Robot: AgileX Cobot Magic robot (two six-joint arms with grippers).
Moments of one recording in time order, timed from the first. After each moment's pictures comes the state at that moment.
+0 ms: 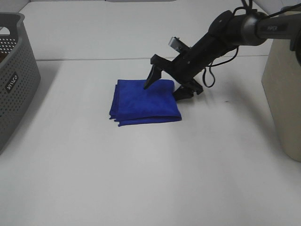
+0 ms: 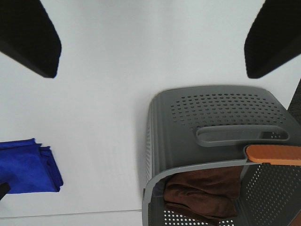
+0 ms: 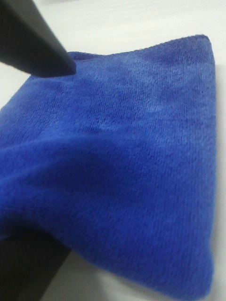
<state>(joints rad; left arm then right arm) 0.05 0.00 -0.50 -0.05 1.05 0.07 0.32 2.52 -1.94 0.79 0.90 -0.14</state>
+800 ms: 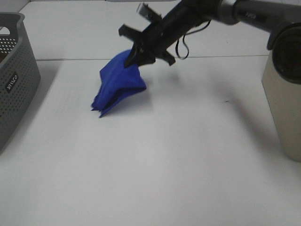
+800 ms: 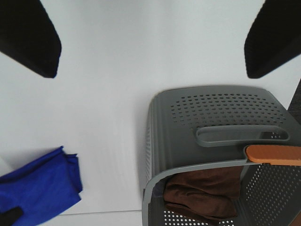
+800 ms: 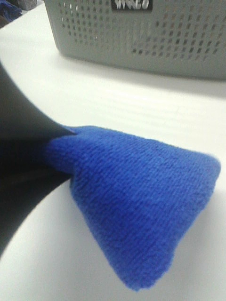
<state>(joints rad) 0.05 0.00 -0.50 -0.05 1.05 0.07 0.40 2.51 -2.31 0.77 1.04 -0.11</state>
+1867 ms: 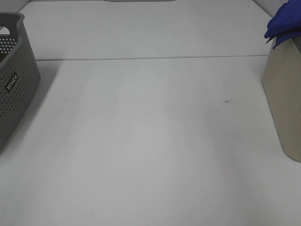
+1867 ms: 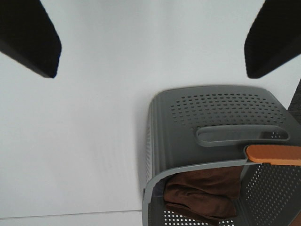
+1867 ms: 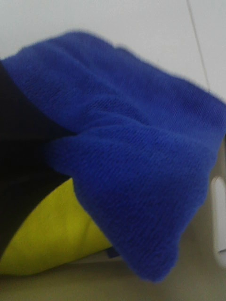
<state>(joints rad) 0.05 0.00 -0.50 -0.05 1.05 0.07 -0.16 1.89 -1.99 0.06 1.22 0.04</state>
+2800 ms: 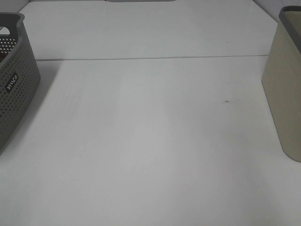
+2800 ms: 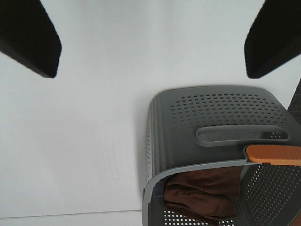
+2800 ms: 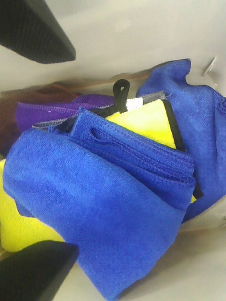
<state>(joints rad) 0.05 0.00 -0.50 -0.05 1.05 0.07 -0.24 1.95 -1.86 0.02 1.21 0.04</state>
